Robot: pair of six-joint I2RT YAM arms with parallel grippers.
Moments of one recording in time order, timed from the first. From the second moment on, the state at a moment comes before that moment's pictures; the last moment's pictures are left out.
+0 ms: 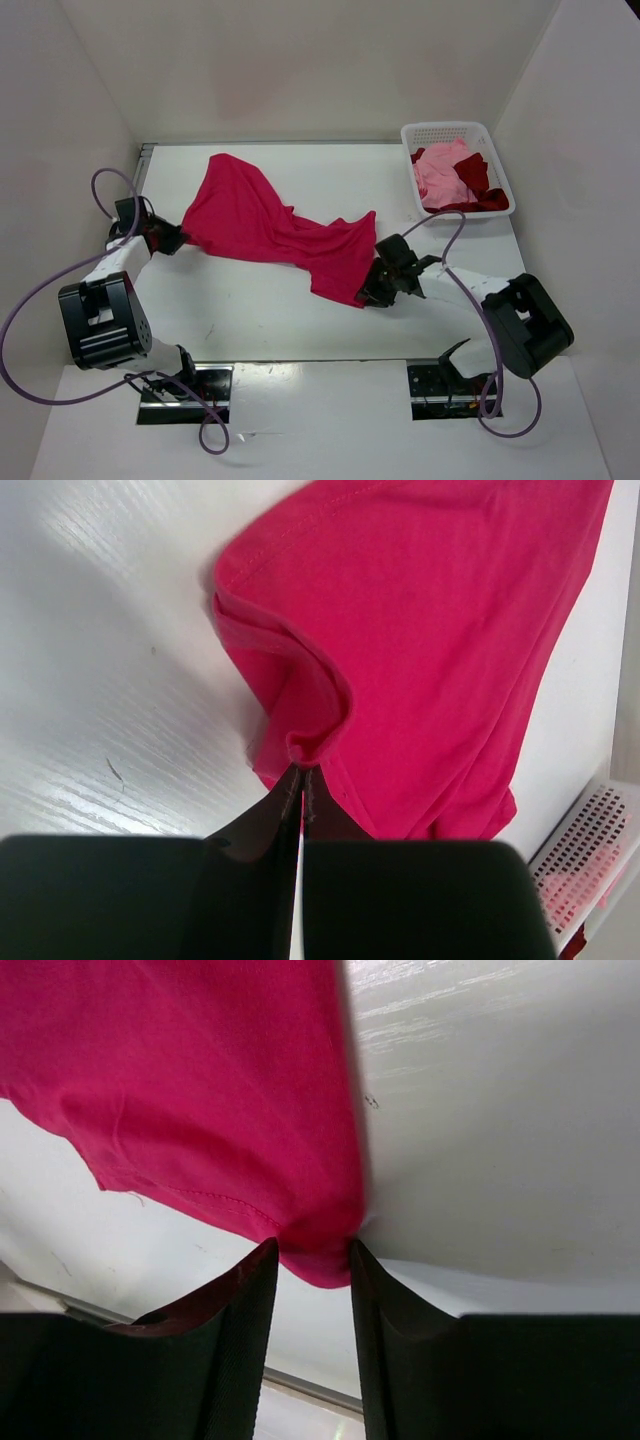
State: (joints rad) left arm 0.34 1.46 0.84 -0.23 0.21 -0.87; right arm 0.54 1.39 0.60 -0.30 -0.16 1.02
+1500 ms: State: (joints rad) left arm 0.22 1.18 1.82 -0.54 0.18 -0.81; right arm 0.47 1.58 2.60 -0.90 0.10 0.56
